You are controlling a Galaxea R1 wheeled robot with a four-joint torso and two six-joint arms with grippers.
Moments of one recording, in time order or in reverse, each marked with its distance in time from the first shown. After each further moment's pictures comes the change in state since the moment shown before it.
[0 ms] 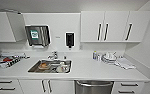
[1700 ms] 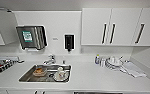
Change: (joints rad) left arm 0.004 0.000 0.000 0.000 0.003 0.000; right arm -0.007 -0.013 0.002 0.003 0.016 0.002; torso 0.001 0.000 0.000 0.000
